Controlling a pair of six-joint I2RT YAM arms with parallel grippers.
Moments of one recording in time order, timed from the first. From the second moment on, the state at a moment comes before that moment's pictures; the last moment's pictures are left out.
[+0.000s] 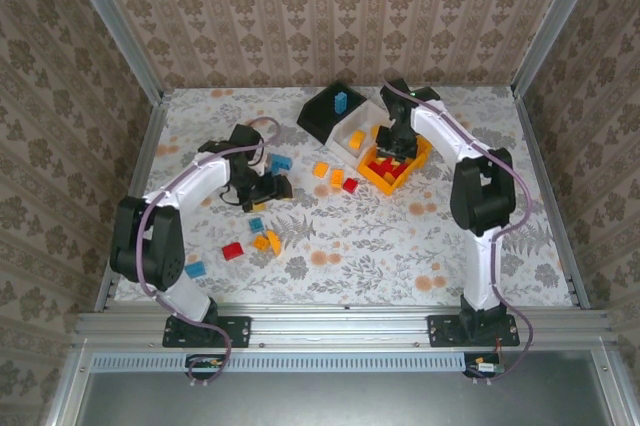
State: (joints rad) left arm -0.36 1.61 1.15 -0.88 0.38 -0.46; right arm 0.28 2.13 1.88 -1.14 -0.10 0.58
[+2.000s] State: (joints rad) left arm -0.31 1.83 1.17 -0.98 0.23 -0.51; right arm 0.51 1.75 1.41 -1.00 -0.21 0.66
